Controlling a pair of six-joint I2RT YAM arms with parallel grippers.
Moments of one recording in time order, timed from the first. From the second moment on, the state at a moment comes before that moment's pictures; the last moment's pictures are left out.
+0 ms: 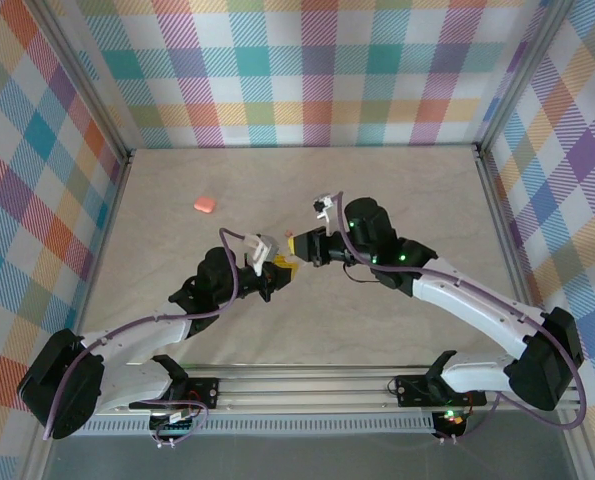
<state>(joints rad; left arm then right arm) -0.68 1.11 0.46 0.40 0.35 -0.20 0.82 1.25 1.02 -0.18 -0.32 0.49</state>
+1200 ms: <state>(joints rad) -0.72 1.03 0.48 0.42 0.29 -0.23 0.89 1.25 0.98 -0.04 -0.17 0.38</state>
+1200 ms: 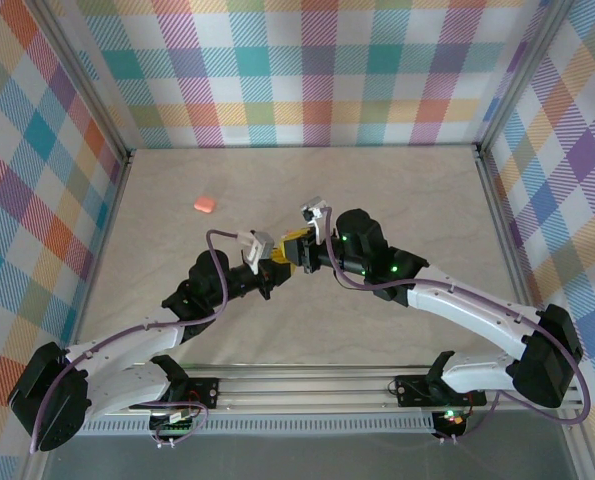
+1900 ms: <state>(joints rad) -0.72 1.02 0.49 0.42 0.27 -0.24 0.89 1.25 0.98 -0.04 -0.16 0.49</state>
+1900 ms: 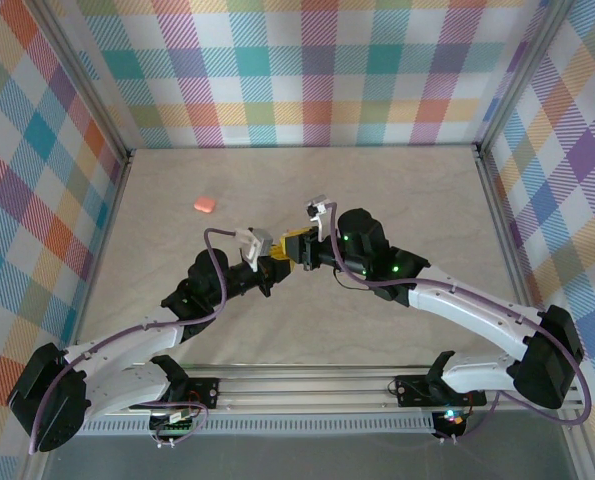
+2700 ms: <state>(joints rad) -0.73 1.00 0.49 0.42 0.22 -0.24 0.96 1.16 0.87 0.13 -0.04 0.58</state>
